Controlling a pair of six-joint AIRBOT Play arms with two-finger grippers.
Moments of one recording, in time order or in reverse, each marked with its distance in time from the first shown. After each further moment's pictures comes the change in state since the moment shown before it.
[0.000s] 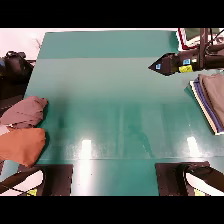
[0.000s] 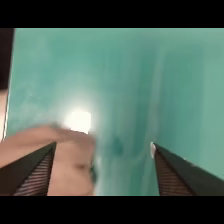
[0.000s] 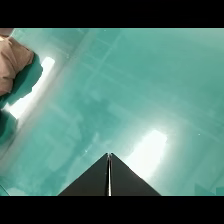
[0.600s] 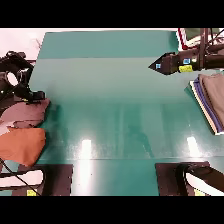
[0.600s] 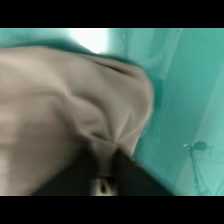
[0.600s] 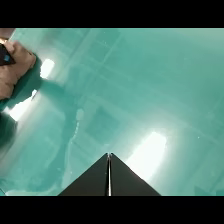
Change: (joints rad) left arm 0.034 -0.246 -0.229 0.055 0.084 -0.030; right arm 0.000 0.000 0.000 0.000 -0.017 0.000
